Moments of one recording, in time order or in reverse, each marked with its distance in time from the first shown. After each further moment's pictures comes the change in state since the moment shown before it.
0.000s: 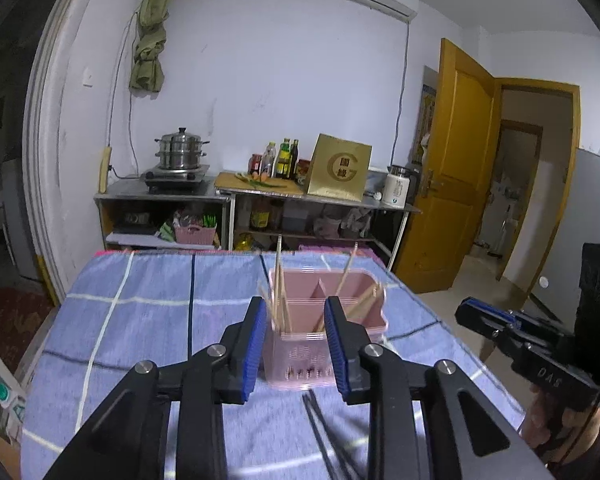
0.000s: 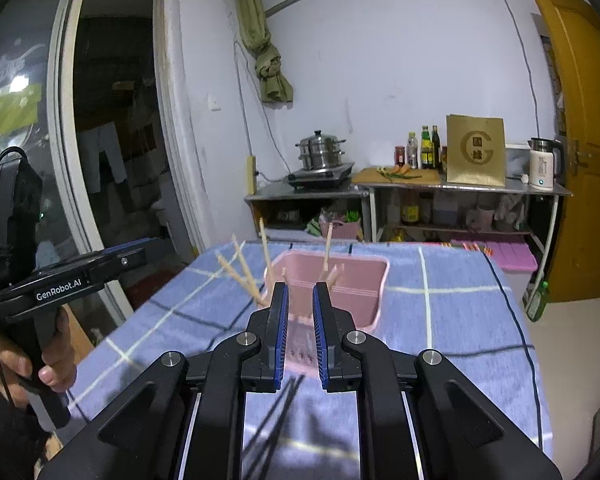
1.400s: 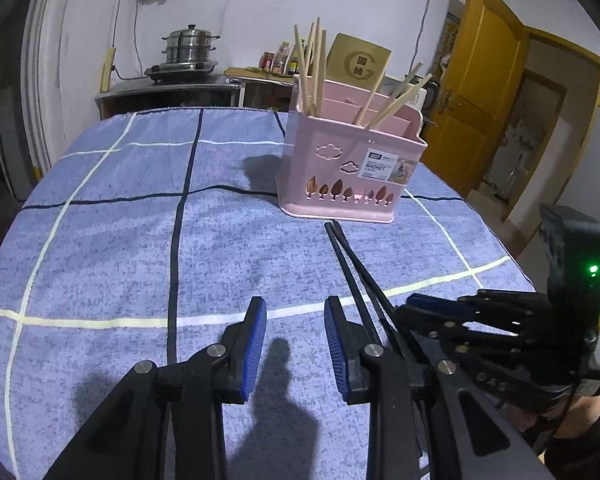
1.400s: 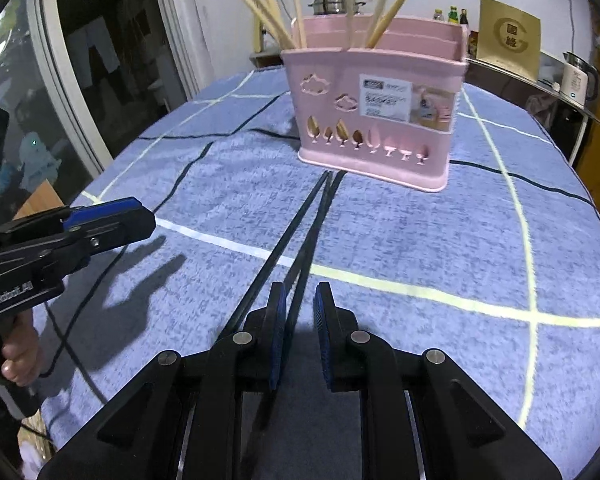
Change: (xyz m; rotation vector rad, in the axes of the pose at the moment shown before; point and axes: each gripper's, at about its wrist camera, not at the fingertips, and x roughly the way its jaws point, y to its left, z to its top) left arm 0.032 0.022 -0.139 -0.069 0.325 0.000; right arm 0.089 0.031 -0.133 -0.041 0.477 0.011
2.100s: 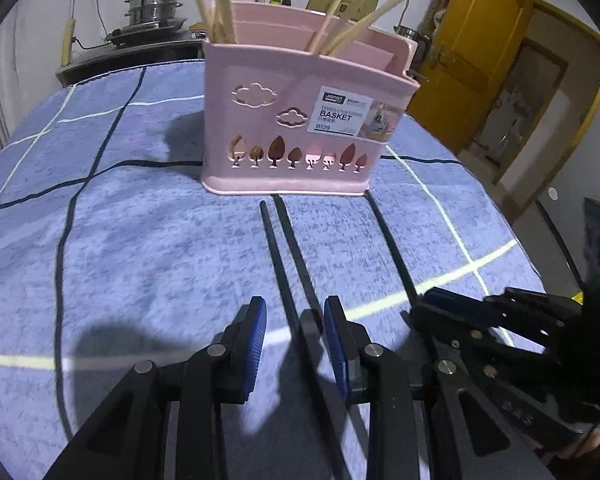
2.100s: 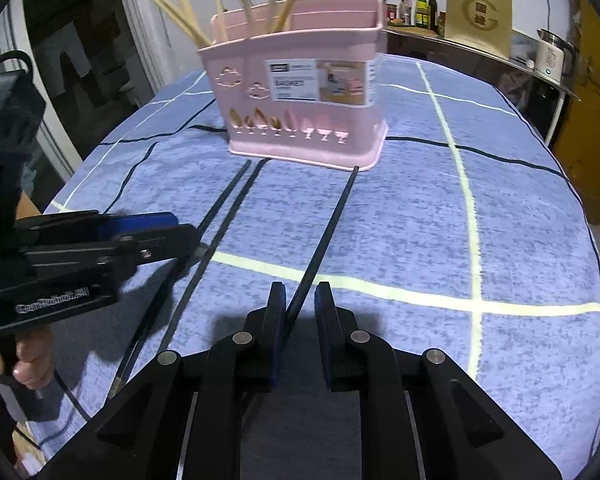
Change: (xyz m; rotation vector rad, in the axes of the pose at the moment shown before) left arm 0.088 -0.050 0.023 0.032 0.181 -0.039; right arm -0.012 -0.056 -0.007 0.091 0.023 -0.059
